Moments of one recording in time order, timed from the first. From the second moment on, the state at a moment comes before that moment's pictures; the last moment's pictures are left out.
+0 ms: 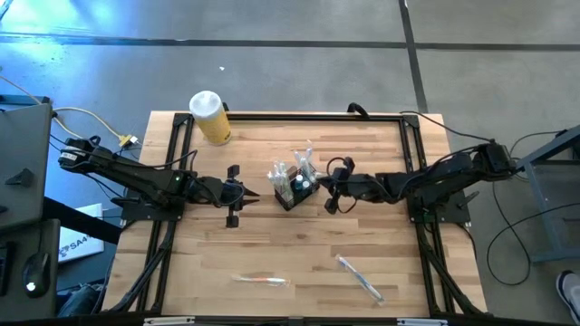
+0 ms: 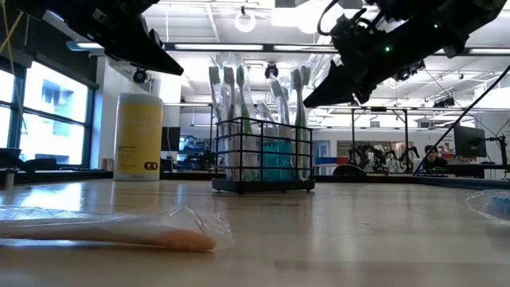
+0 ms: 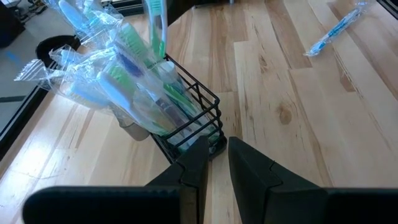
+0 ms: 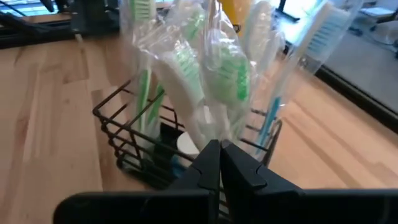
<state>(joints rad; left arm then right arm) -0.22 1.01 0.60 -0.05 -0.32 0.00 0.09 1.37 0.59 0.32 0.45 0.24</state>
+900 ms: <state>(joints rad) -0.22 1.01 0.60 -0.08 -0.32 -0.01 0.37 1.02 0.72 -0.25 0.27 0.47</state>
